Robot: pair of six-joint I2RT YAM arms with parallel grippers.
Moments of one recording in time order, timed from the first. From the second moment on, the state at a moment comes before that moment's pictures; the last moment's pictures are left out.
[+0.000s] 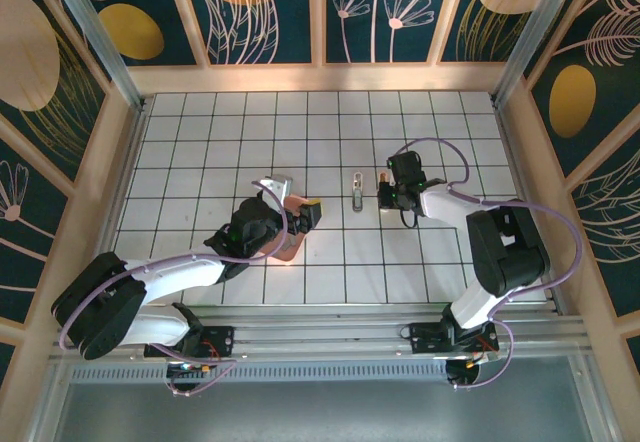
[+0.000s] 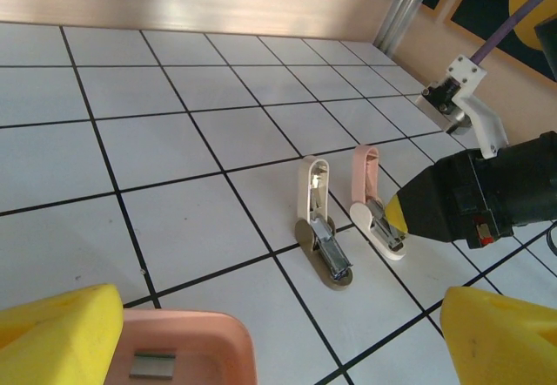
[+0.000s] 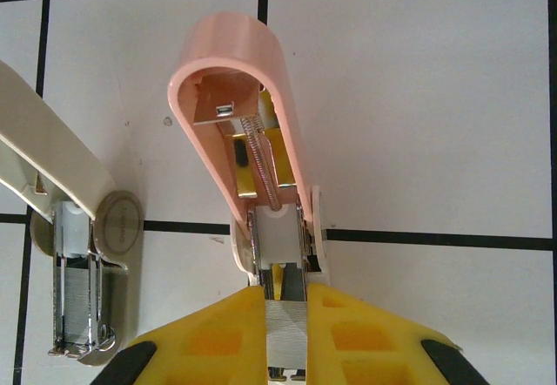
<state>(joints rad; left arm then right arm) -0.78 1.31 0.49 0.56 -0.11 -0.37 0.38 1.63 0.87 -0.22 0.01 0.34</state>
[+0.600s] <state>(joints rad) -0.78 1.31 0.49 0.56 -0.11 -0.37 0.38 1.65 0.88 -0.22 0.01 0.33</state>
